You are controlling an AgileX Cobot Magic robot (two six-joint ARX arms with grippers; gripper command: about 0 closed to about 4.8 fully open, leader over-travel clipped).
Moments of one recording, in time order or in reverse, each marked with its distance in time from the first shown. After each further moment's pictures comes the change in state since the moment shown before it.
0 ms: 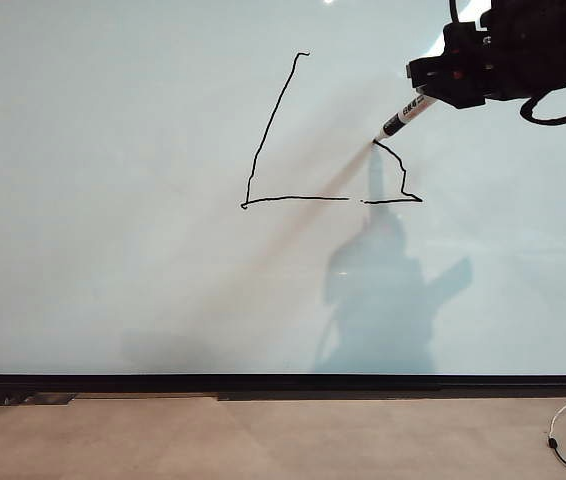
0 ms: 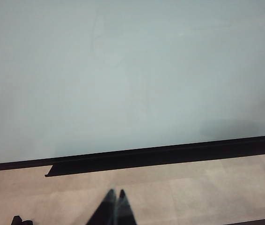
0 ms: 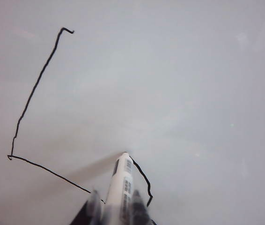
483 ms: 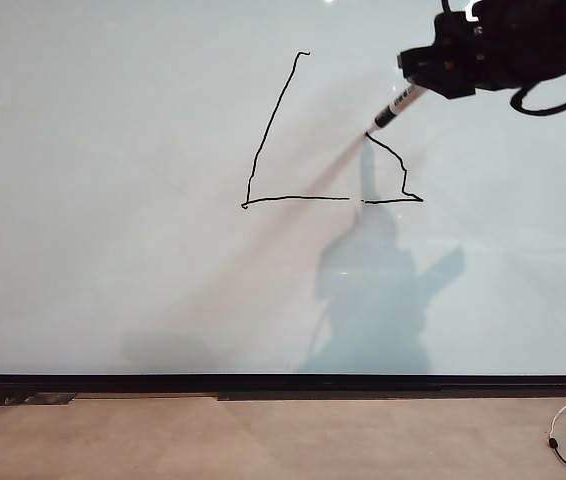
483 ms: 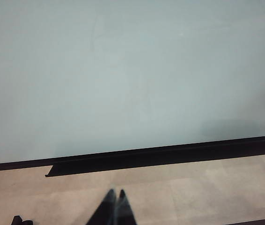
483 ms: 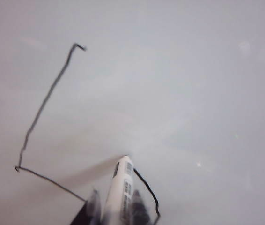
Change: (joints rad) left arm 0.000 0.000 0.000 0.000 0.000 0.000; right arm 0.027 0.000 0.019 0.002 -0.001 -0.016
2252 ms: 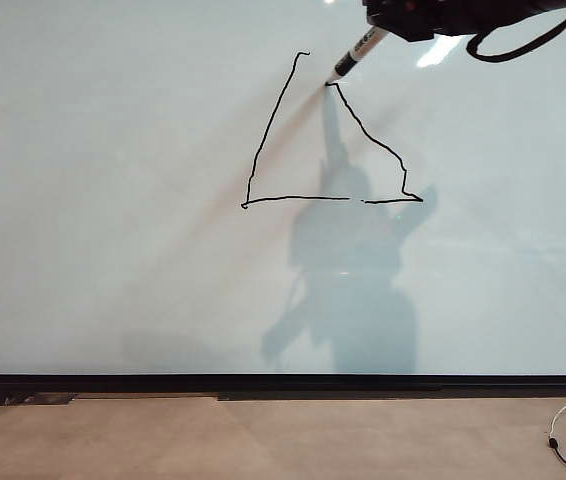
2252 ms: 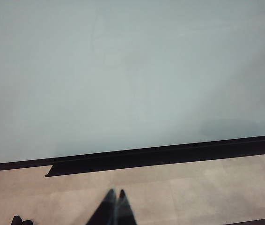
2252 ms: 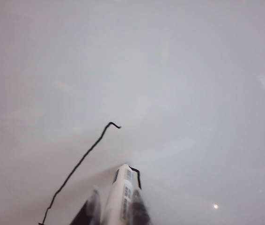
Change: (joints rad) left arm 0.000 0.000 0.000 0.000 0.000 0.000; right arm 0.038 0.019 0.137 -0.026 -0.077 -0.026
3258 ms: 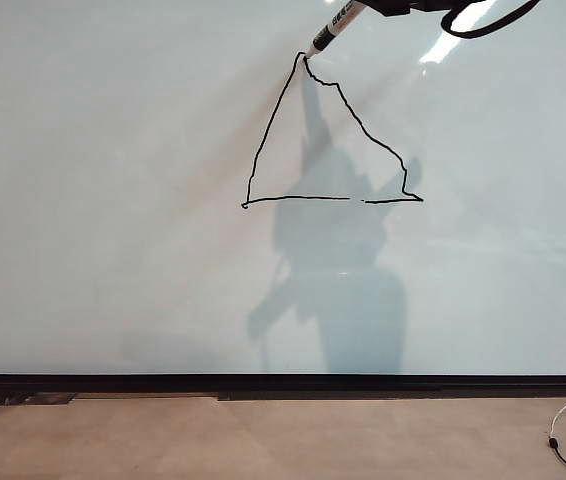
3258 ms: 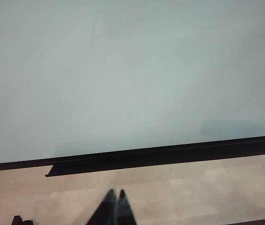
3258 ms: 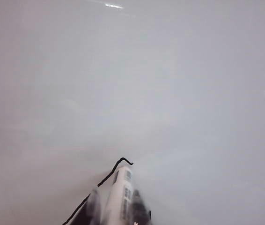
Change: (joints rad) left arm 0.000 0.000 0.000 0.000 0.000 0.000; right arm 0.035 0.022 0.073 -0.006 -0.010 -0.021
